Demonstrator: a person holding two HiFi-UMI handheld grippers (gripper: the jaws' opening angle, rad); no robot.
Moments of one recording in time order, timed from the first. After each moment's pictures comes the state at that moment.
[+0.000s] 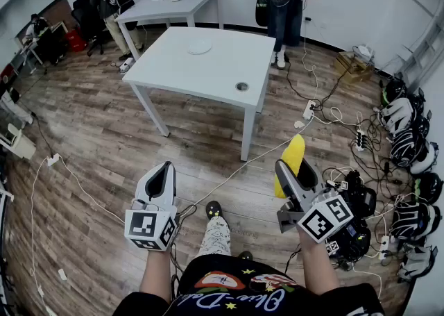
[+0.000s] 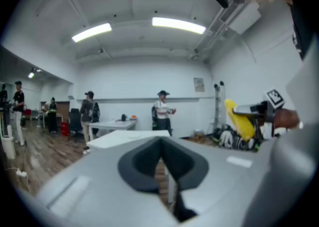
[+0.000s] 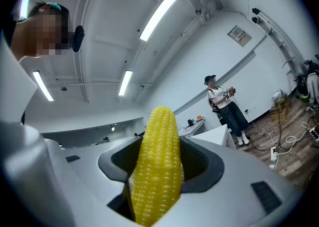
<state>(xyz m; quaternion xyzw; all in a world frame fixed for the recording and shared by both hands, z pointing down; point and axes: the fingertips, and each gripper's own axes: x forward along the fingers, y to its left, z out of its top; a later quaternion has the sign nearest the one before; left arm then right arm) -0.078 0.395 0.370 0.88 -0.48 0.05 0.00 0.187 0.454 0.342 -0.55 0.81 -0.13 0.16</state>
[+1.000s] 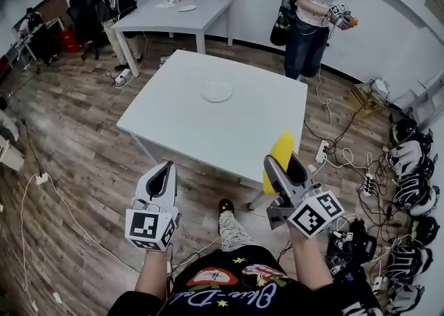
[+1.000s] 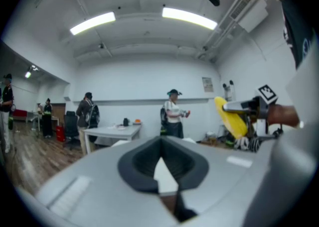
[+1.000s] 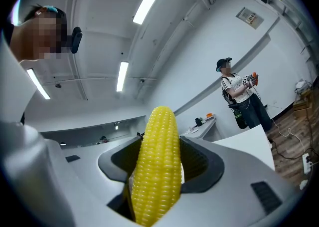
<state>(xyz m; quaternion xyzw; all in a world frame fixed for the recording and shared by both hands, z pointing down) -0.117 0.033 0.369 0.87 -0.49 0.04 -0.02 0.119 0.057 0.333 -0.51 0.84 -0.14 0.16</state>
